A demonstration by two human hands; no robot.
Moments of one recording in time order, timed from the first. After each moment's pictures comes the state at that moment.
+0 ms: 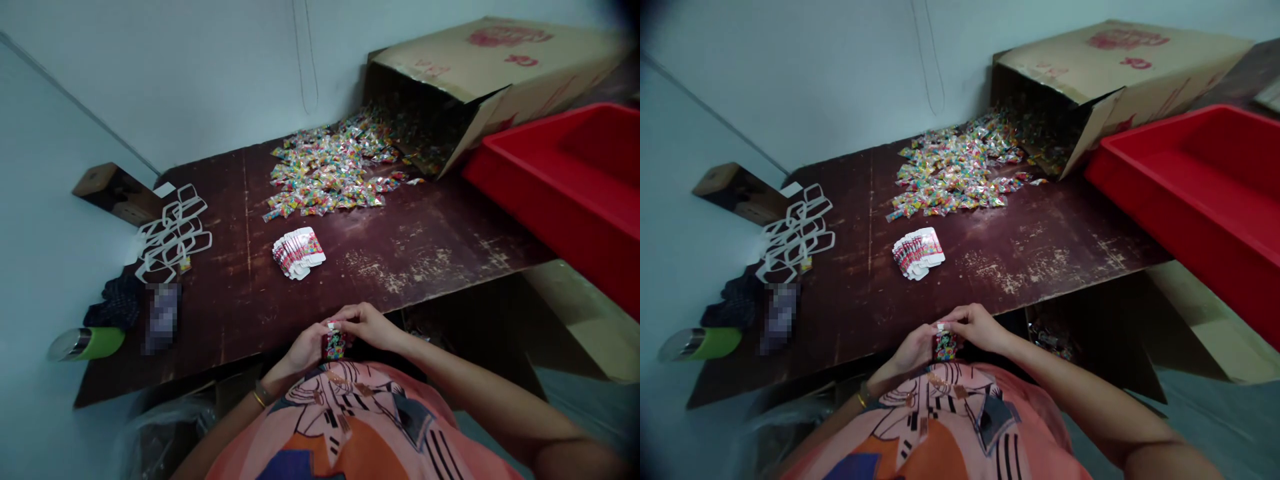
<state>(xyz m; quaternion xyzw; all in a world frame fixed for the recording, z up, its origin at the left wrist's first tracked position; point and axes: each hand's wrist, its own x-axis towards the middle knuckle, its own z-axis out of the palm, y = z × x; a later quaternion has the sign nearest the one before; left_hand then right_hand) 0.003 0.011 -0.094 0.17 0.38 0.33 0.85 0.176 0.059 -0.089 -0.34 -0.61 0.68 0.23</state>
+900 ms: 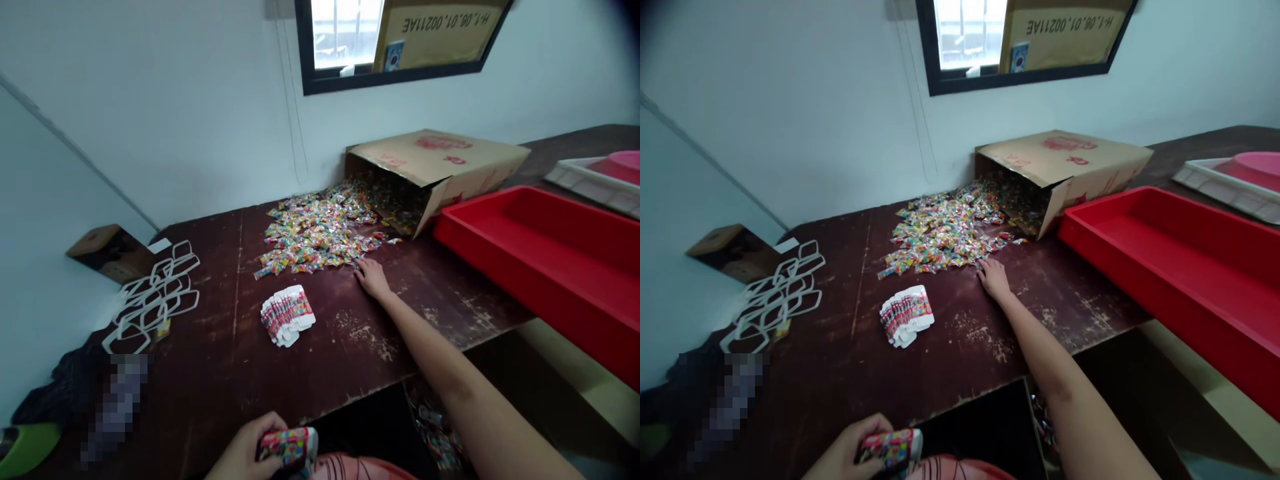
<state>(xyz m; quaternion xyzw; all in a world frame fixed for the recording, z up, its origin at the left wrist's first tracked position) -0.077 0.004 -0.043 0.52 0.60 0.18 0.59 0.238 0.305 -0.117 -0.58 -0.76 0.10 0.28</state>
